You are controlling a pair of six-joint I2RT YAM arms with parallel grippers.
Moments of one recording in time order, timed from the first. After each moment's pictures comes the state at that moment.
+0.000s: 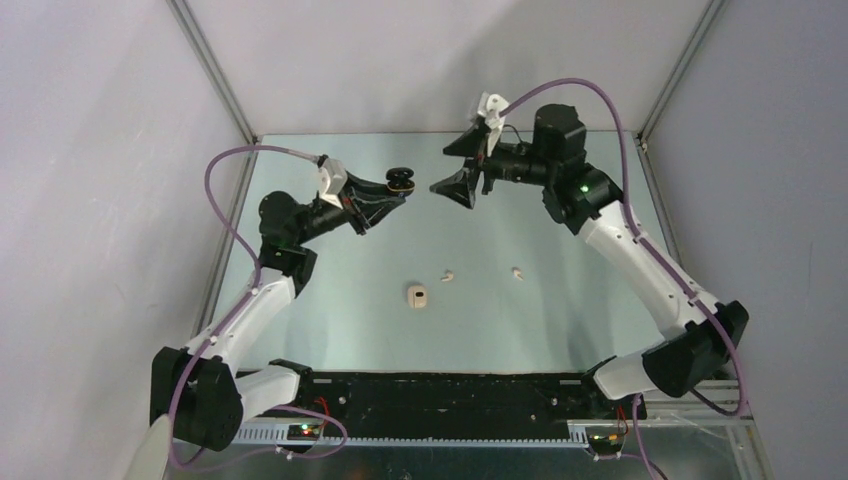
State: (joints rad) left arm -0.25 1.13 0.75 0.69 0.87 -0.24; right arm 0.55 1.41 1.52 -0.17 -0.70 -0.15
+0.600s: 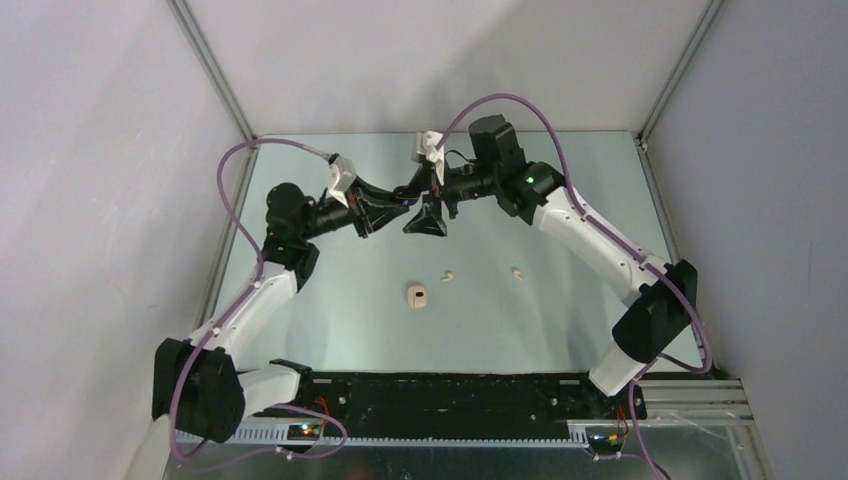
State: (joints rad) left arm -0.25 1.16 0.77 0.55 0.97 -0.19; right arm 0.67 1.65 1.65 -0.42 -0.86 -0.37
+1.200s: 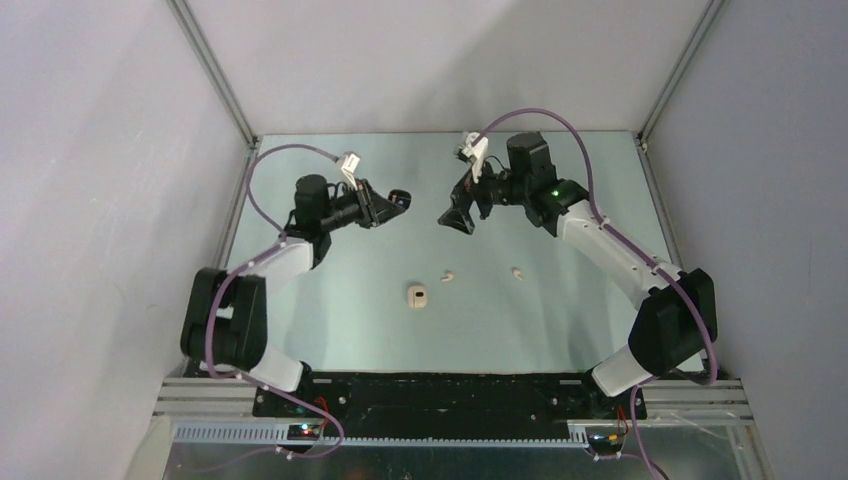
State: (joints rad) left arm -0.20 1.48 0.81 0.48 0.77 -0.50; right arm 0.53 1.54 1.36 -0.26 -0.66 -0.26
